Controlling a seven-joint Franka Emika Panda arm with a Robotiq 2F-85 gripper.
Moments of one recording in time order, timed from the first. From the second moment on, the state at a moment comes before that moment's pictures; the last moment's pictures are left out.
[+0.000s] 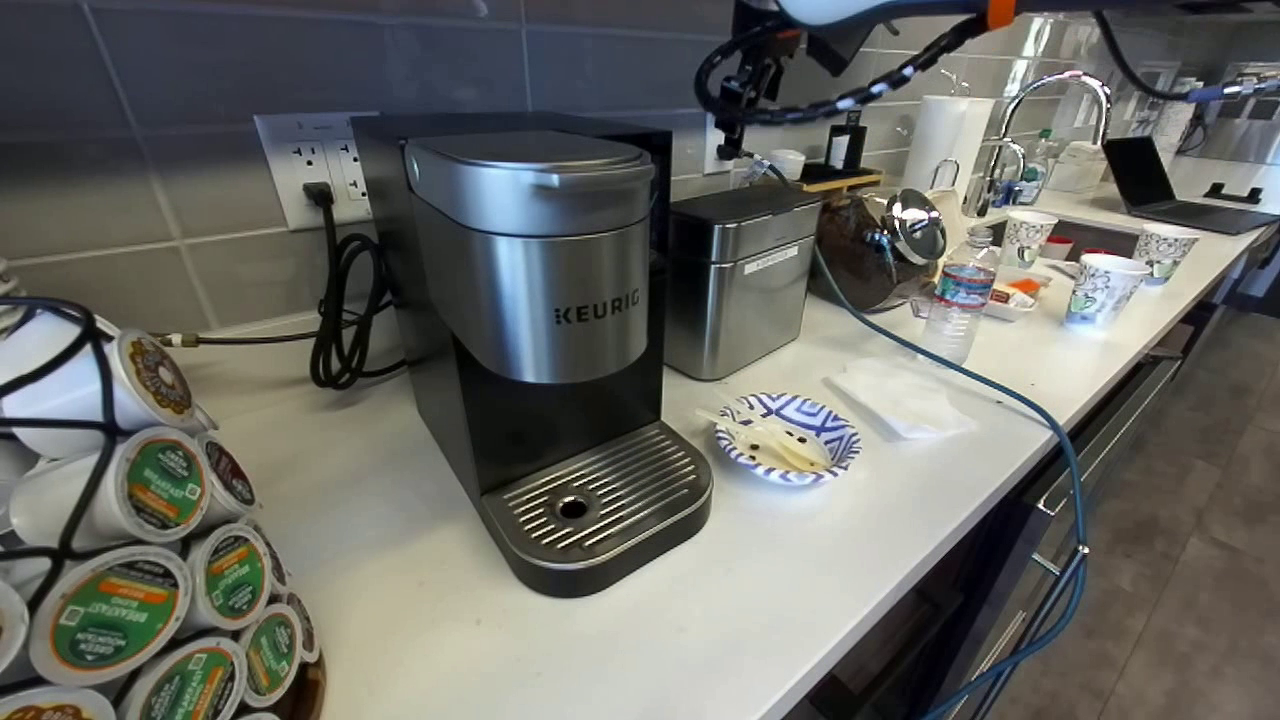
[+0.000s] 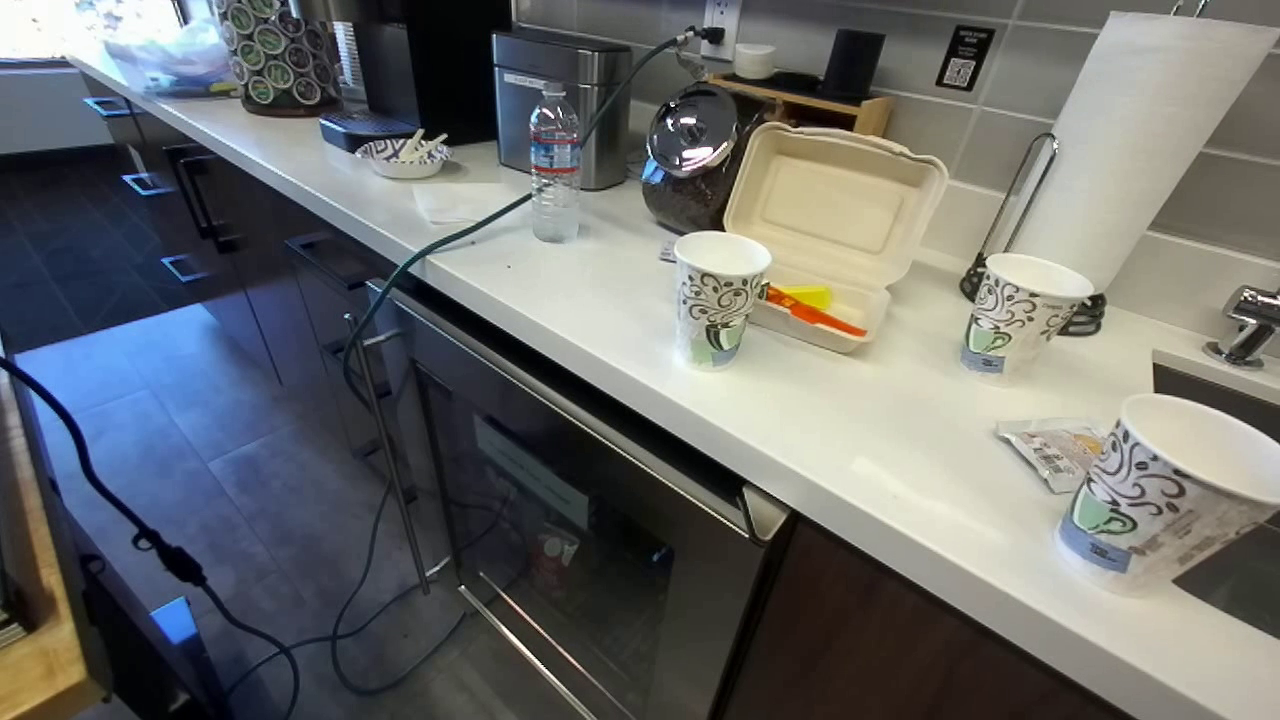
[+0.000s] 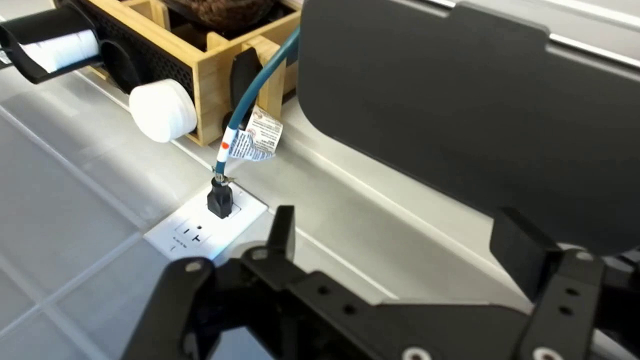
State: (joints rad) arm 0.41 0.94 -0.44 -0.55 -0.20 1.91 -0.14
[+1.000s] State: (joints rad) arm 0.22 0.84 -0.11 -0.66 0.12 2.12 -0.49
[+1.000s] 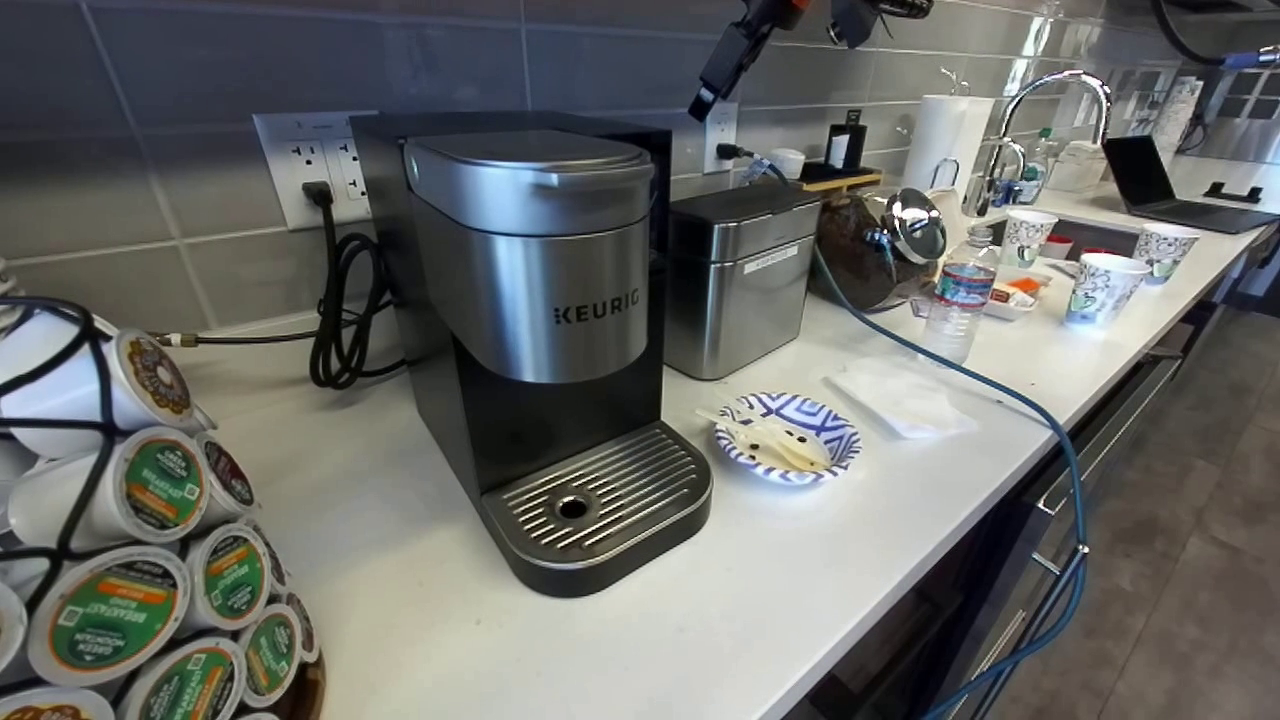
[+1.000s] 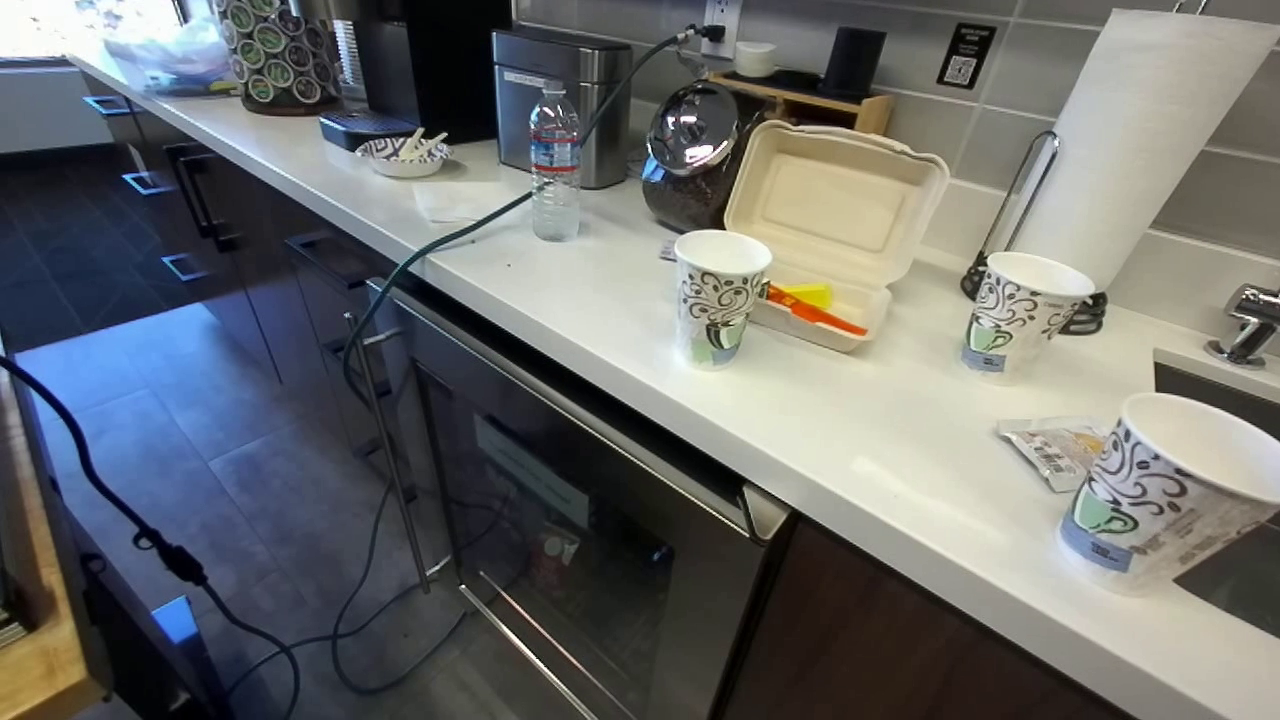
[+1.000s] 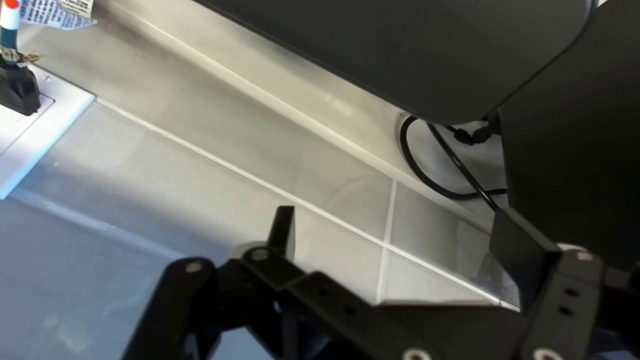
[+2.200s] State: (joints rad) arm 0.11 0.64 -0.02 -0.95 0.22 2.24 -0.72
